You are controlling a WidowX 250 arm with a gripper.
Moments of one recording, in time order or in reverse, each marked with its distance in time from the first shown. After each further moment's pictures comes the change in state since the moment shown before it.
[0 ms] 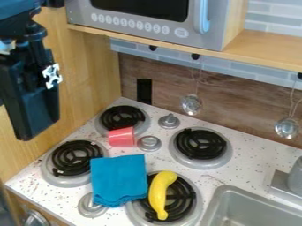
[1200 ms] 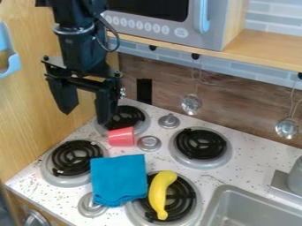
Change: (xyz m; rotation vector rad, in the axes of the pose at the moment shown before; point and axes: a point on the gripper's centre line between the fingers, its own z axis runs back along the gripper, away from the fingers) arm 0.119 0.061 -0.094 0.097 -0.009 0.123
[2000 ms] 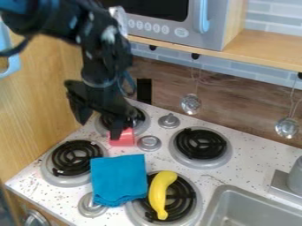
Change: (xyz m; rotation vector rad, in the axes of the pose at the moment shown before) arm 0.031 0.002 -0.052 0.234 -0.240 -0.044
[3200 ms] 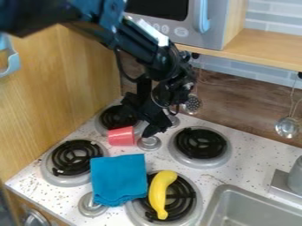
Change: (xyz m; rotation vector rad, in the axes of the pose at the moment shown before) arm 0.097 -0.020 -0.128 0.349 0.101 0.035
